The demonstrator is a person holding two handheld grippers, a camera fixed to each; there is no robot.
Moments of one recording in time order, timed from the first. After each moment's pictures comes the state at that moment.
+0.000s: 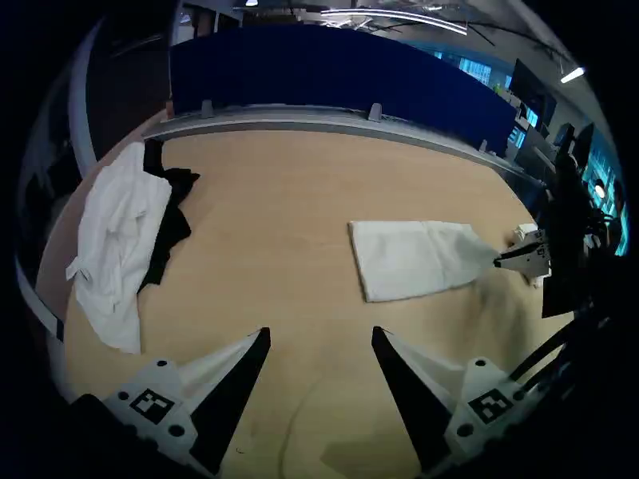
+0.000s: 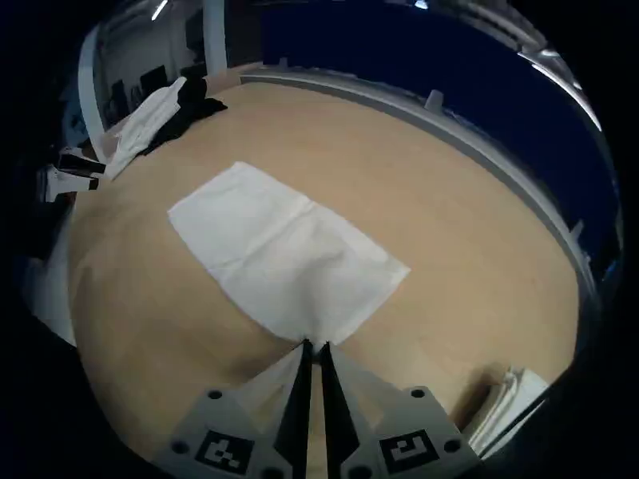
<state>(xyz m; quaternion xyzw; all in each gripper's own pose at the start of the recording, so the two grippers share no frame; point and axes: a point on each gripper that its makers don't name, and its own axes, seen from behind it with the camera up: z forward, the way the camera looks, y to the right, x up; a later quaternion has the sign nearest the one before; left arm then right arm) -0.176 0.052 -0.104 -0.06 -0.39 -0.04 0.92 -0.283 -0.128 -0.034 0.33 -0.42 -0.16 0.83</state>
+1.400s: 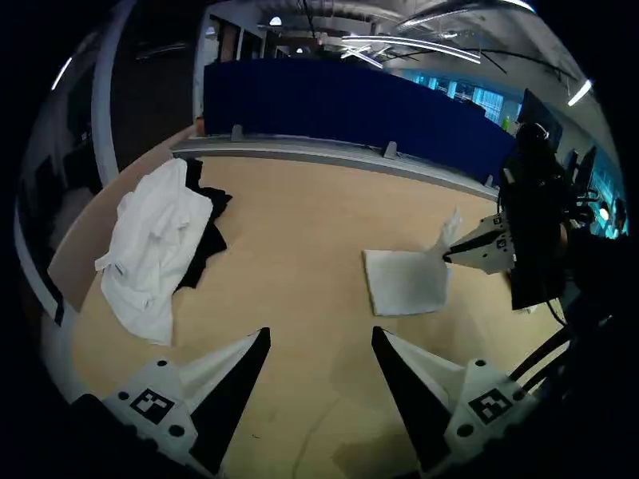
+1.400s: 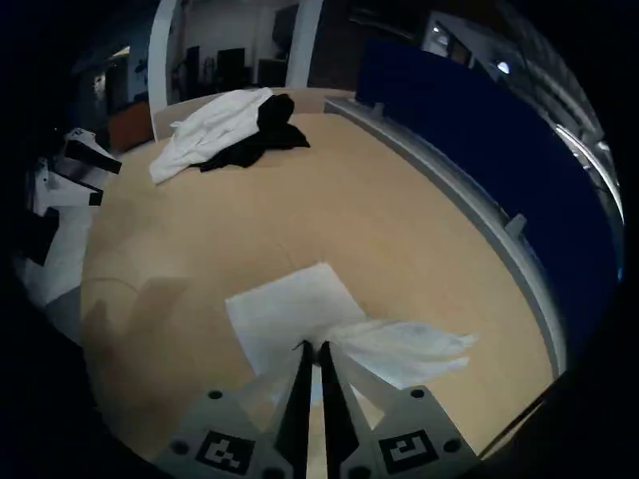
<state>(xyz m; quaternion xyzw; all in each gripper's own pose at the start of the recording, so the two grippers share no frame) -0.131 0.017 -0.135 -0.02 -0.33 -0.07 0.94 -0.223 -0.298 -0.002 0.45 -0.33 -0.26 0.79</state>
